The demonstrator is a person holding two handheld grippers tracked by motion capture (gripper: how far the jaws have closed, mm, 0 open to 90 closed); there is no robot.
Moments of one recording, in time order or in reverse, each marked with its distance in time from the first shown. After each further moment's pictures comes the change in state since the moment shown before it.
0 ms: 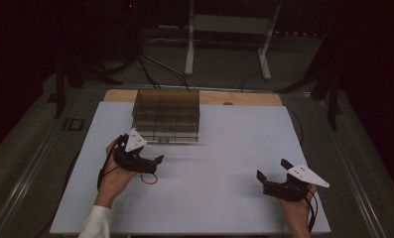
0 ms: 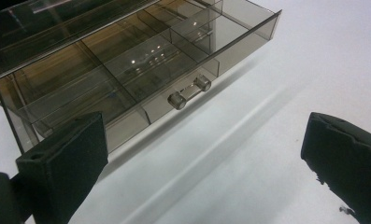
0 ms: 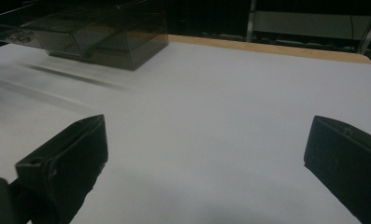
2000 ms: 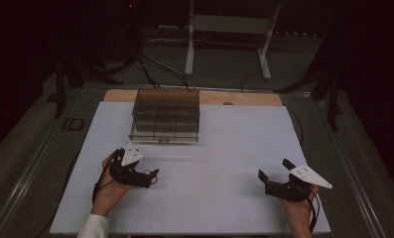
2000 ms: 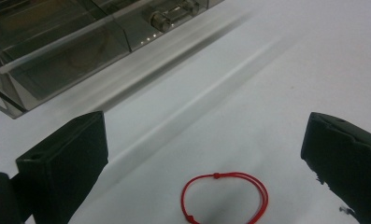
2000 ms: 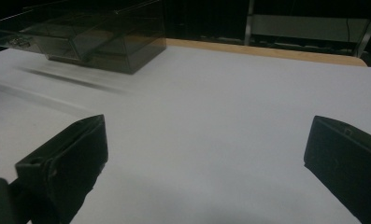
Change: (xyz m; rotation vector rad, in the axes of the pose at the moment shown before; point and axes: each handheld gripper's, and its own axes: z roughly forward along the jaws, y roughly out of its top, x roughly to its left) left arm -0.010 -0.042 0.000 0.057 -0.023 -0.014; right arm -0.003 0.001 -0.004 -0.014 -0.004 0.008
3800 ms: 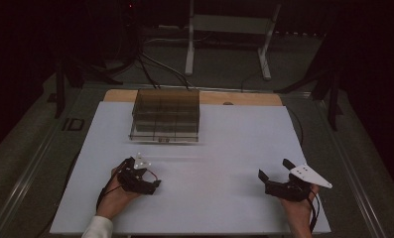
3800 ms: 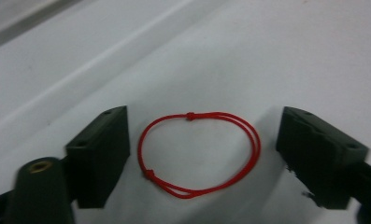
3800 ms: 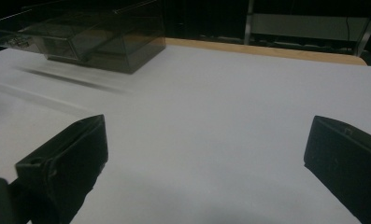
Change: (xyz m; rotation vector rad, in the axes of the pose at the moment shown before) left arm -0.011 -0.022 0.030 0.223 -0.066 -0.042; right arm -0.001 0.000 0.001 0.003 -0.001 0.000
